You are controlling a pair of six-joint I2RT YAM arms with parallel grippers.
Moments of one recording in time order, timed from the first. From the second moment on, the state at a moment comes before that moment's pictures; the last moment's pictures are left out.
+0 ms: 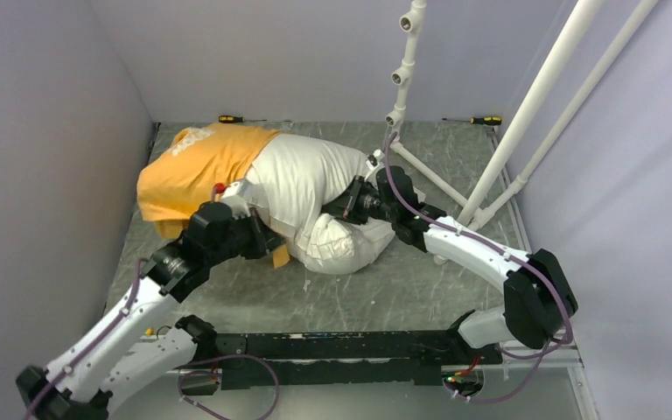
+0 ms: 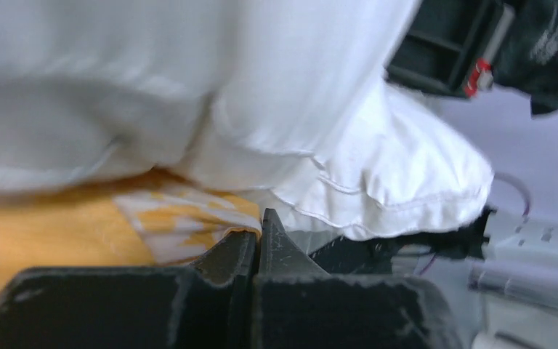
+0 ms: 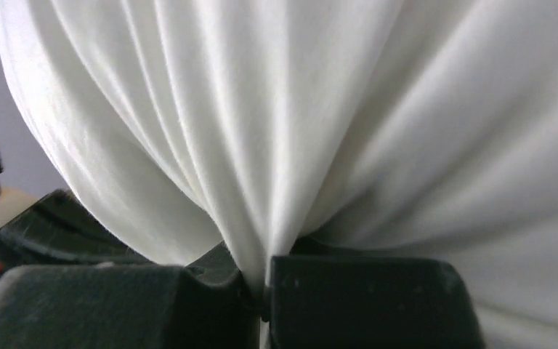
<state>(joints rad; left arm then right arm) -0.56 0.74 0.72 -0.46 0.16 -0.75 0.65 1.38 0.90 0.06 -0.33 1.00</state>
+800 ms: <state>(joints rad) -1.02 1.07 1.08 -0.70 -0.02 -0.68 0.77 1.31 1.02 -0.04 -0.05 0.89</state>
